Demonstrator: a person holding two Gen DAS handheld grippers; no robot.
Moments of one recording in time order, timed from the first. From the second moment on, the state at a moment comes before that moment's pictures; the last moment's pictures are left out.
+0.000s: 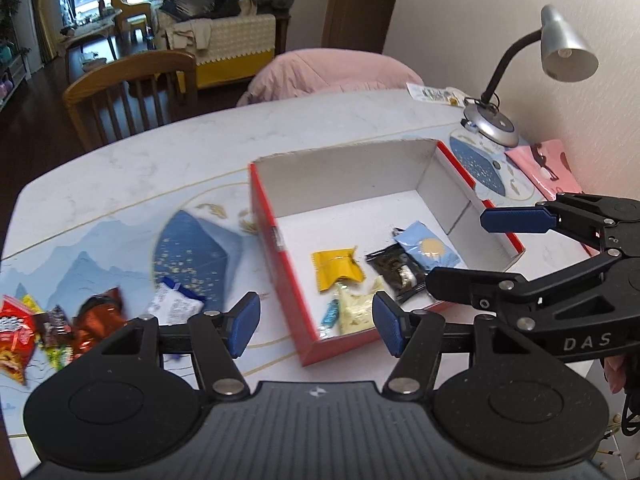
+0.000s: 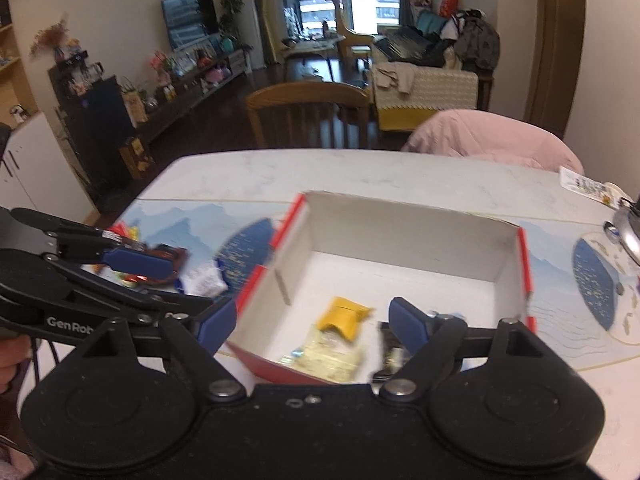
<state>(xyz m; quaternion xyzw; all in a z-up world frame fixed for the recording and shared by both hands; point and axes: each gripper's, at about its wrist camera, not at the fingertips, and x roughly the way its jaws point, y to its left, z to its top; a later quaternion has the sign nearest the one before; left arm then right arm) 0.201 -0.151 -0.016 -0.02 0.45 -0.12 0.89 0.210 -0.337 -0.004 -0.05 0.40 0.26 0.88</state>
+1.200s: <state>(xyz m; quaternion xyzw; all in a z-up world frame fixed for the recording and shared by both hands) 0.151 0.128 -0.053 -0.03 0.43 -0.06 0.90 0.210 -0.144 -0.065 -0.01 0.49 0.20 0.85</state>
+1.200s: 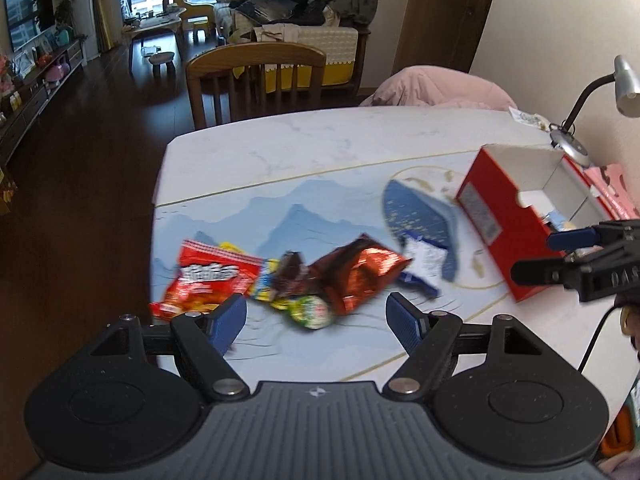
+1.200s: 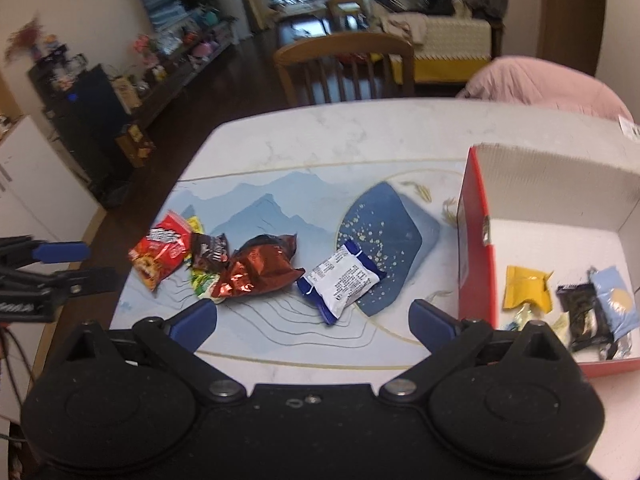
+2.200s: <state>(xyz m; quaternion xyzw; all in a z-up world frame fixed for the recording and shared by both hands) 0.208 0.123 -0.158 -0.10 0.48 0.00 0.87 0.322 -0.116 -0.173 0.02 0.57 0.00 0.82</state>
